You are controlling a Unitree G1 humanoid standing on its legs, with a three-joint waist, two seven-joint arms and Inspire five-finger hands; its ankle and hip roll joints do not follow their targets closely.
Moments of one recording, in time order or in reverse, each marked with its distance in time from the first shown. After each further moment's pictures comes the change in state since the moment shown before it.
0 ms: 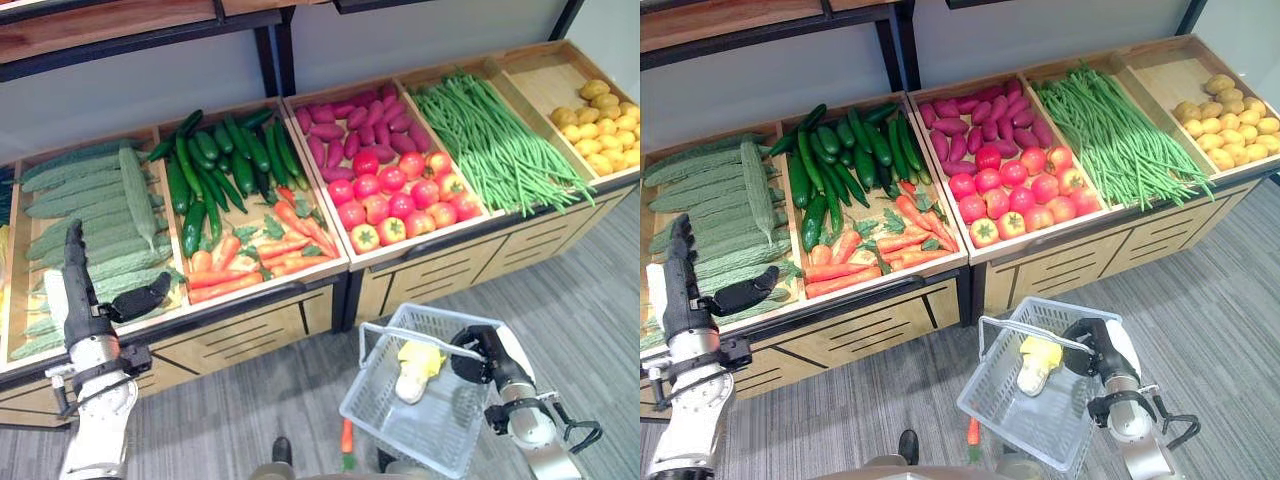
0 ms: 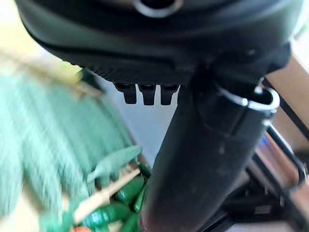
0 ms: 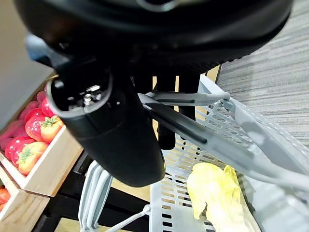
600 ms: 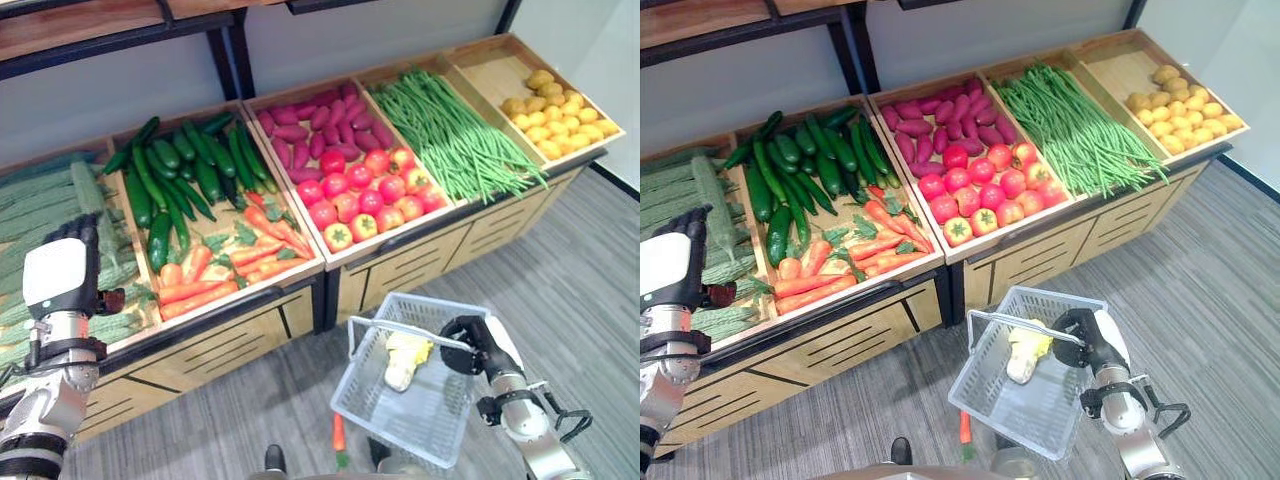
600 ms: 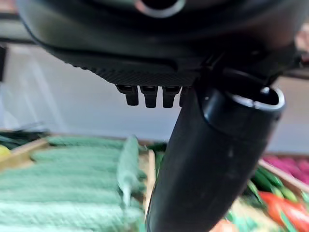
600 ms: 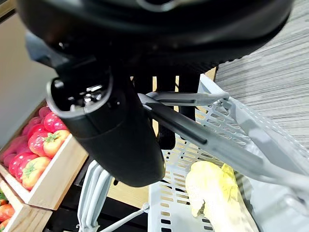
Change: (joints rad) left arm -0.199 0.231 -0.251 0.346 0.330 0.114 -0.016; right arm -0.035 -0.016 0.061 0.001 0.013 -0.026 0.001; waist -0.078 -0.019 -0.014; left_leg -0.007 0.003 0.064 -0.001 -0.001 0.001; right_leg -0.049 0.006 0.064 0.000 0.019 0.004
